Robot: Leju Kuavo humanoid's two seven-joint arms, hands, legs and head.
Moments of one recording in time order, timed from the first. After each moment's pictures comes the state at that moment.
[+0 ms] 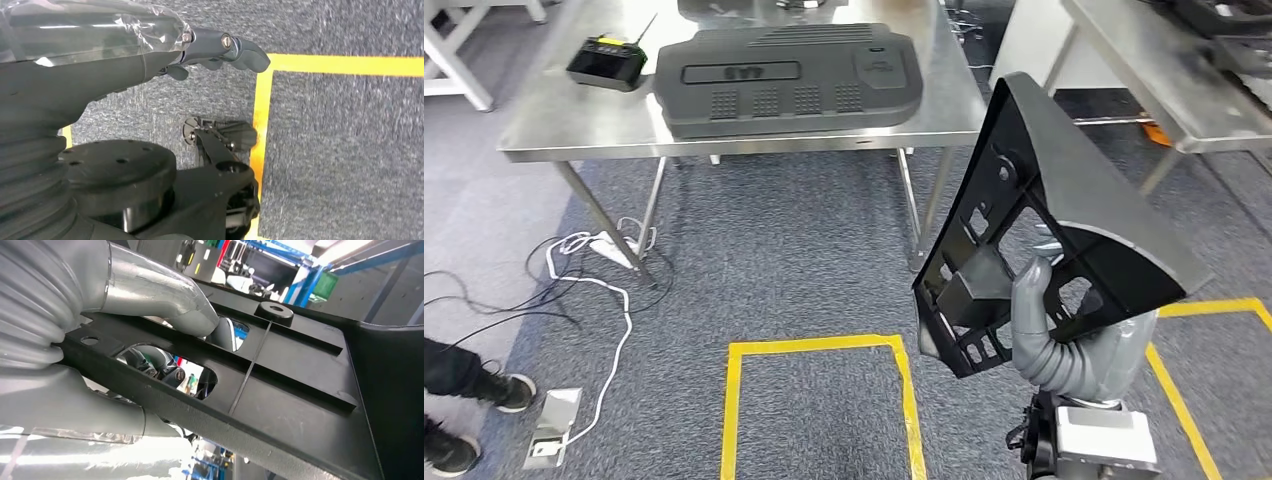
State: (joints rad) left arm -0.13 -0.06 -1.15 -0.33 1.15 0.45 -0.49; right arm 0.06 -0.21 0.28 -2.32 0.79 -0.69 -0.09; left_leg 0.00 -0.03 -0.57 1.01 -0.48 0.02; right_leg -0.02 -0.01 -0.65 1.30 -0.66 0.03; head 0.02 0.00
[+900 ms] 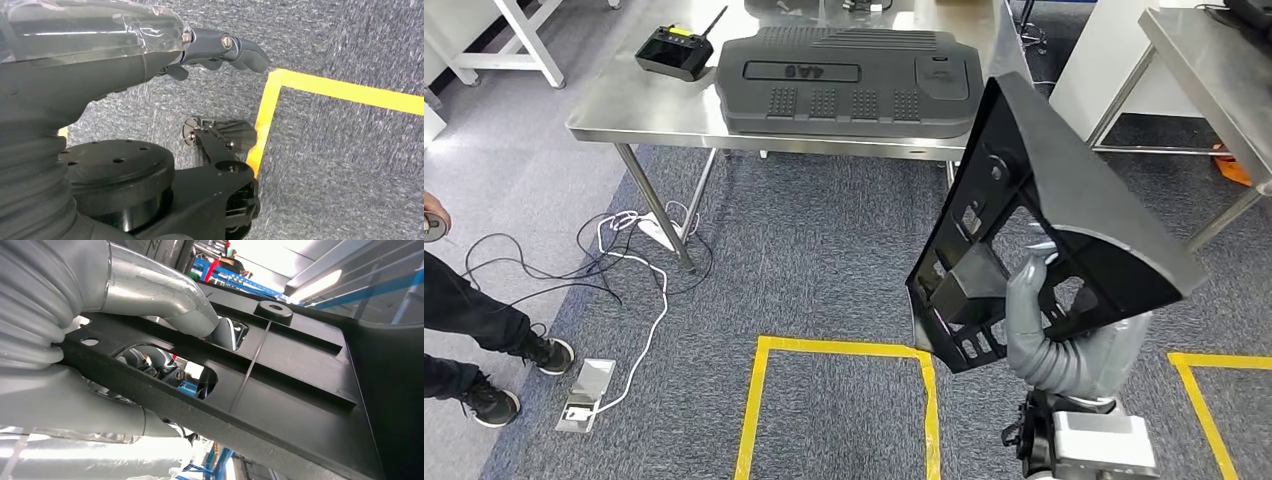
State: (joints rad) left arm -0.14 -0.06 -1.15 -0.33 1.15 0.44 -0.48; right arm 0.06 -0.20 0.28 -2.32 0.77 -0.69 -0.14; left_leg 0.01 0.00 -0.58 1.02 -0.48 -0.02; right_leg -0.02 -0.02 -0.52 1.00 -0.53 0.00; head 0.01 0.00
